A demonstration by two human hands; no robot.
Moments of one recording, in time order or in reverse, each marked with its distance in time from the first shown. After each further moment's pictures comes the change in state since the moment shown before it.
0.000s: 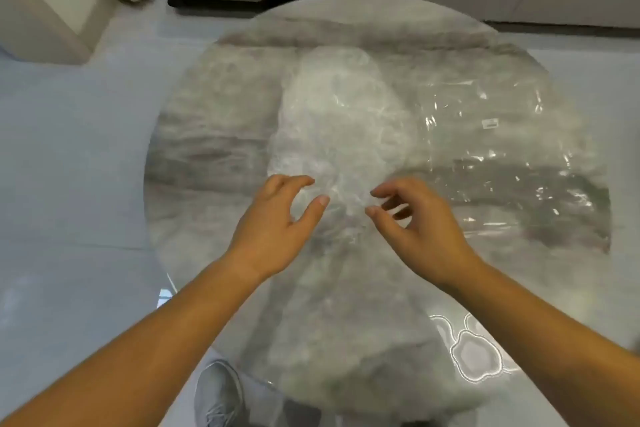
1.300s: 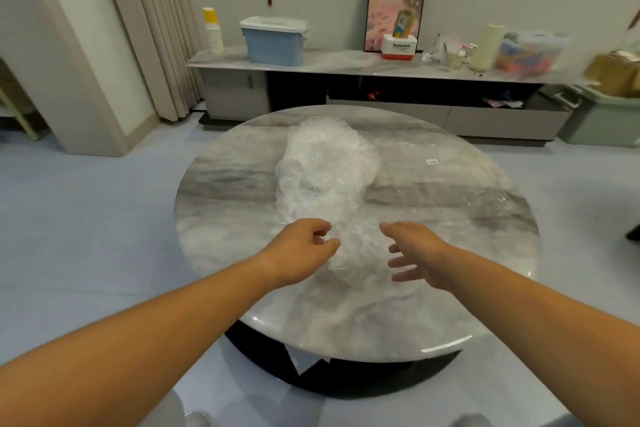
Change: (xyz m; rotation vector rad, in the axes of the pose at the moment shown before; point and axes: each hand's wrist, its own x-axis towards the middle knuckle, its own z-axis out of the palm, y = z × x) left_hand -0.128 -0.008 0.043 0.012 -0.122 0.175; right_hand -0.129 0.007 0.016 0.303 -0.010 0.567
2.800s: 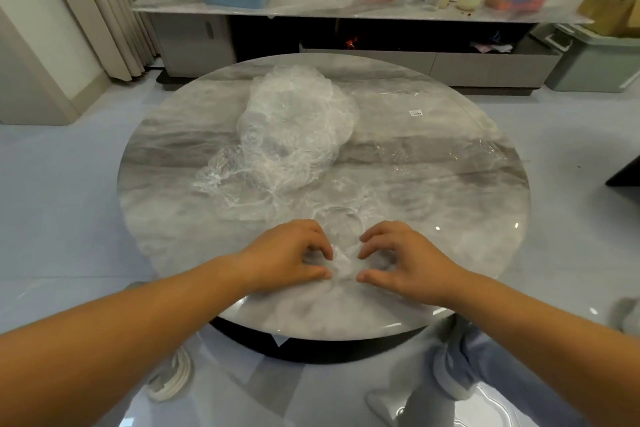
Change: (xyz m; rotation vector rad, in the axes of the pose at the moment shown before) left_hand 0.031 -0.047 0.052 0.318 -0.275 0.394; right_hand 0.018 0.088 -0.019 -0.714 -0.071 -0.706
